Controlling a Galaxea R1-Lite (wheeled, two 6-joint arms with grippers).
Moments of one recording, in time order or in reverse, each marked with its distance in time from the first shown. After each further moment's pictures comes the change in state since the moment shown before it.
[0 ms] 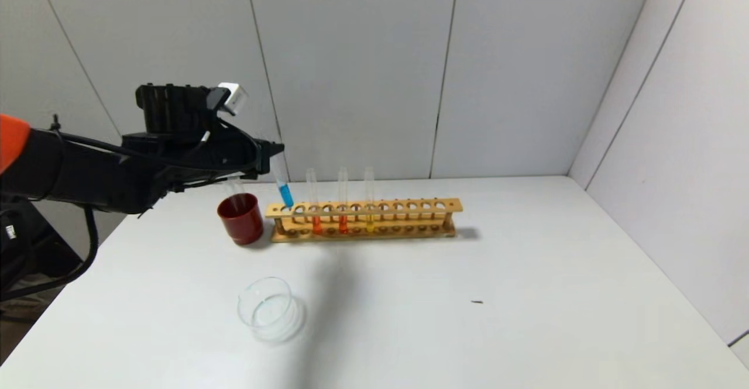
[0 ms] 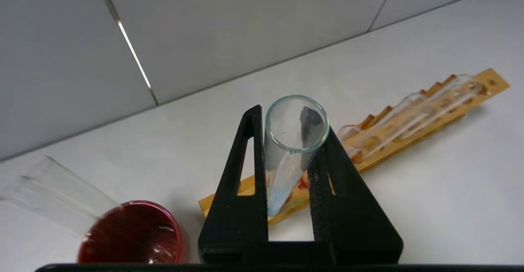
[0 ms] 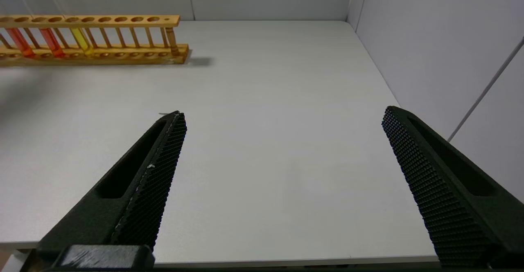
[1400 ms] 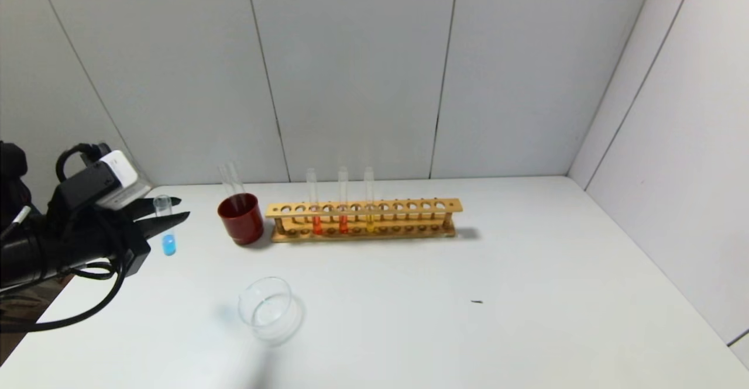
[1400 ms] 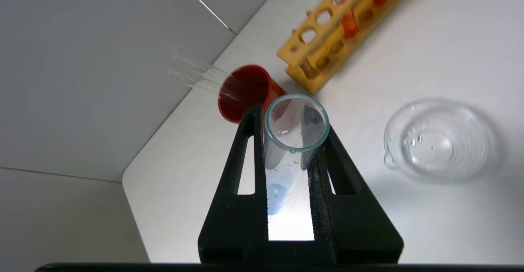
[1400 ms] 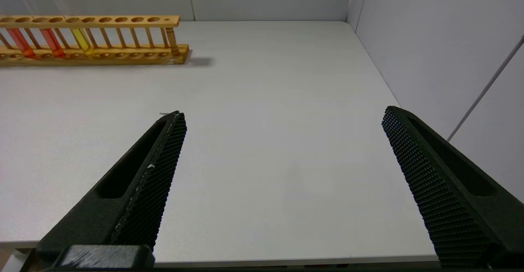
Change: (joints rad) left arm 0.251 -0.524 0.582 0.081 -0.153 0.768; right arm 0.000 0.000 0.000 0.000 0.000 0.000
